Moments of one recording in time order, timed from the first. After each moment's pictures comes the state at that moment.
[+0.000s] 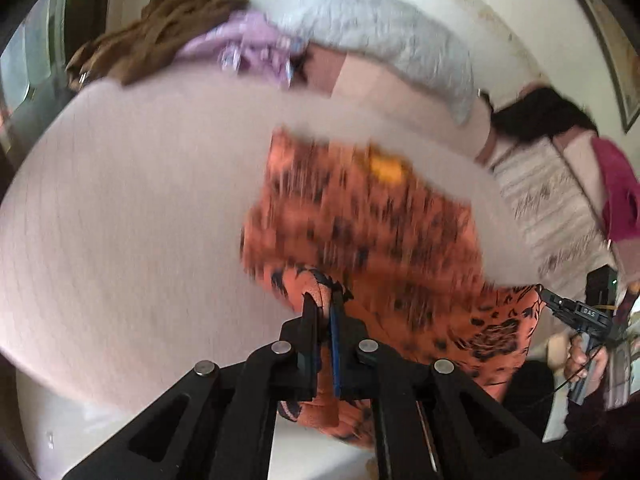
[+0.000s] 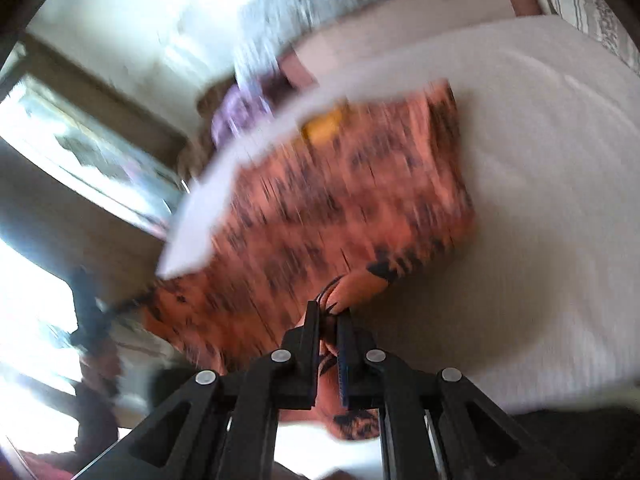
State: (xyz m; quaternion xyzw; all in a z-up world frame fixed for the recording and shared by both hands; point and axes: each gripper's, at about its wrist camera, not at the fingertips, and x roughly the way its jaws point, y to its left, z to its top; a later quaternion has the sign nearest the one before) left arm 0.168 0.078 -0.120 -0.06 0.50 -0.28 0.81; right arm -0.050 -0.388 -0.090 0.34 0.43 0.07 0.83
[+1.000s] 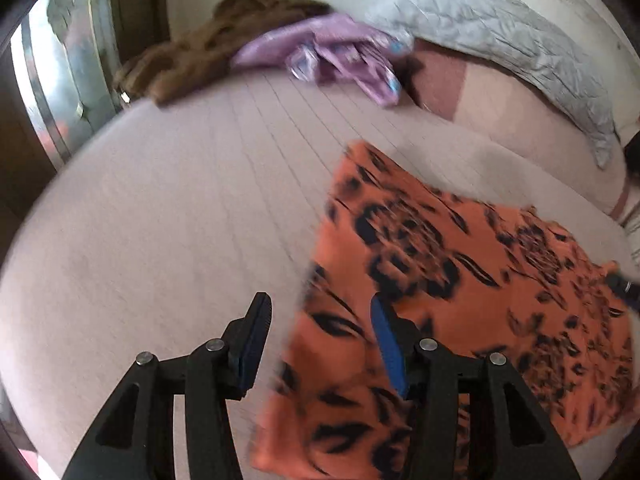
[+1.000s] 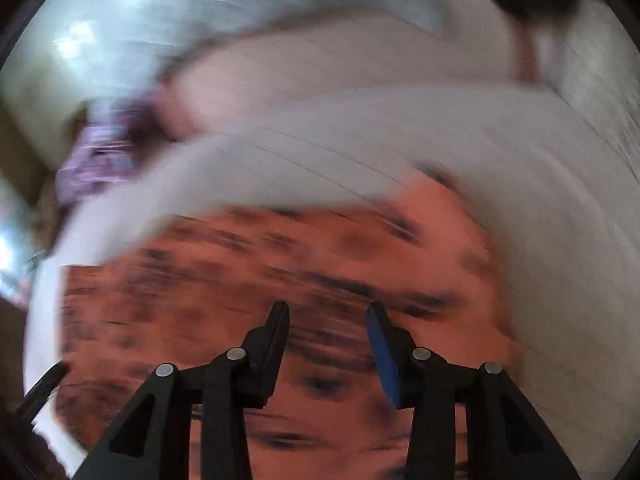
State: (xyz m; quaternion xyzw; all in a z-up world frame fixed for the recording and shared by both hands) left arm 0.299 -0.012 -0.222 0.01 0.46 -0.06 0.89; right arm 0.229 -0.351 -0.151 0.19 0.45 -0.12 0.87
